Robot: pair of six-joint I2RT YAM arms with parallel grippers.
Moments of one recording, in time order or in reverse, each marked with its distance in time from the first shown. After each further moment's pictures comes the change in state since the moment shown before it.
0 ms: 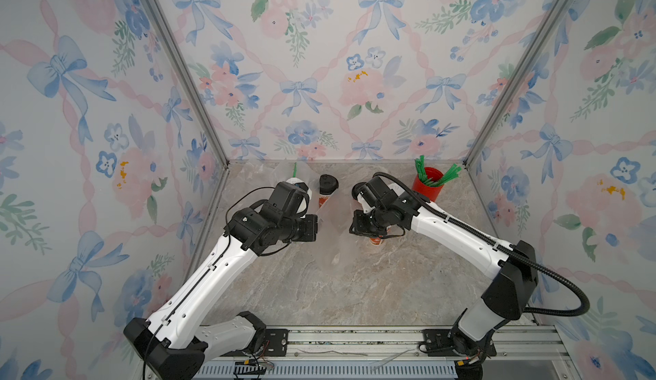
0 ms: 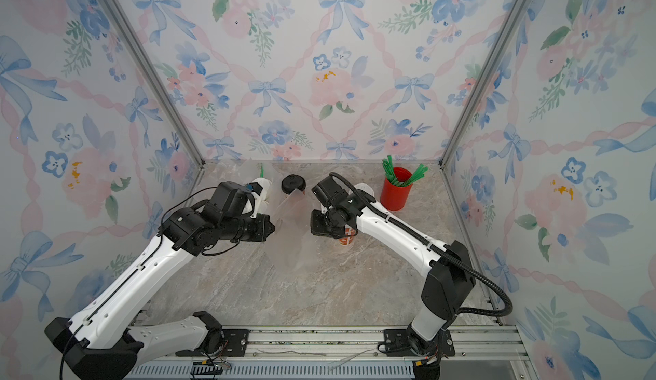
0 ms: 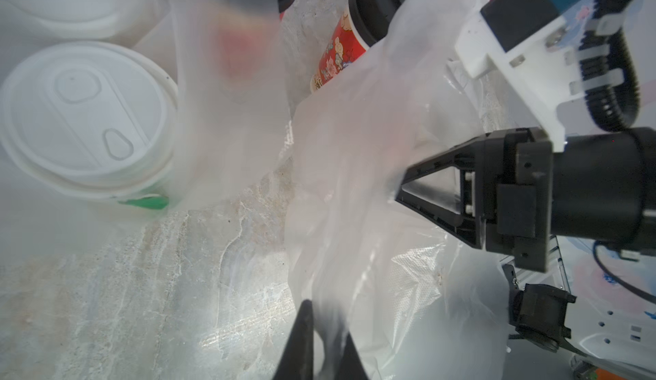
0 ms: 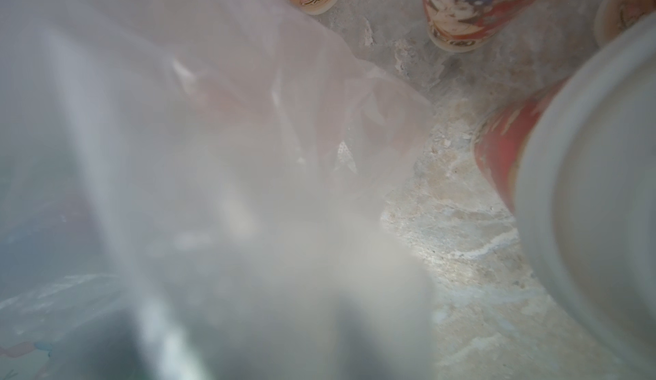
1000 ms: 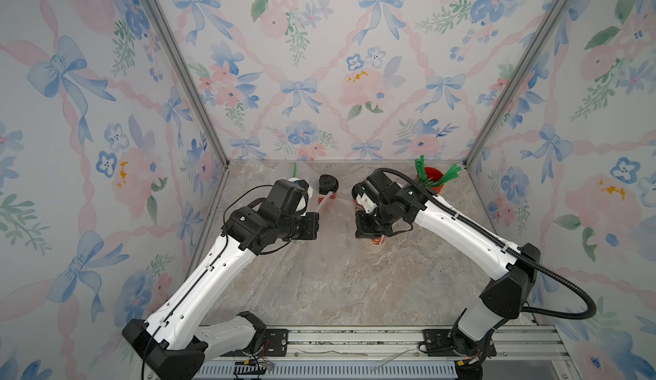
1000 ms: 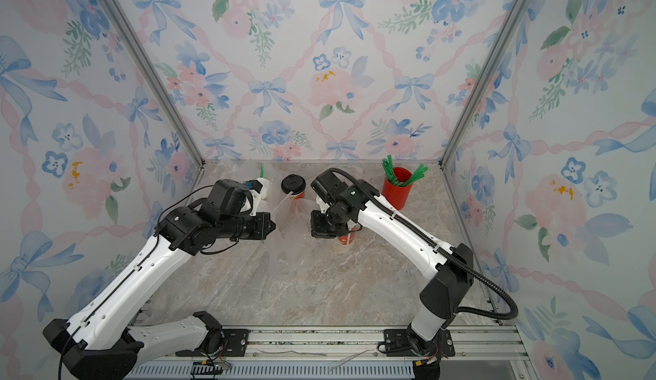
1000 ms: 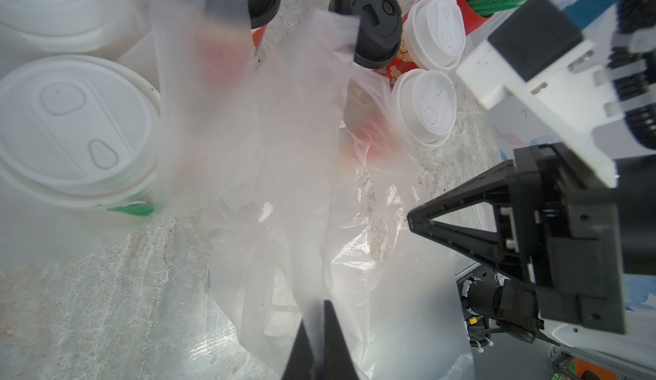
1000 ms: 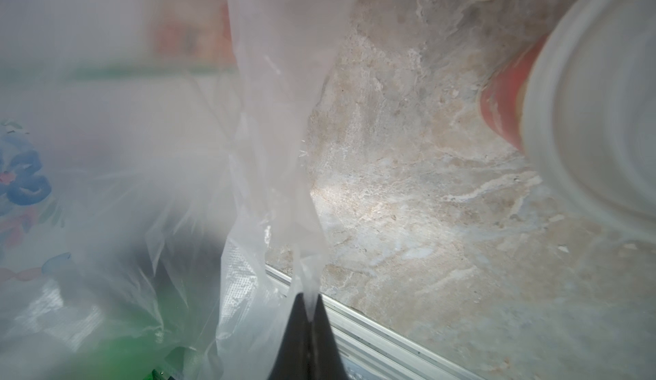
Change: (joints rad) left arm 0.000 0.001 0.016 0.002 0.033 -0.009; right arm 0.024 0.010 0.198 -0.264 -0.056 -0.075
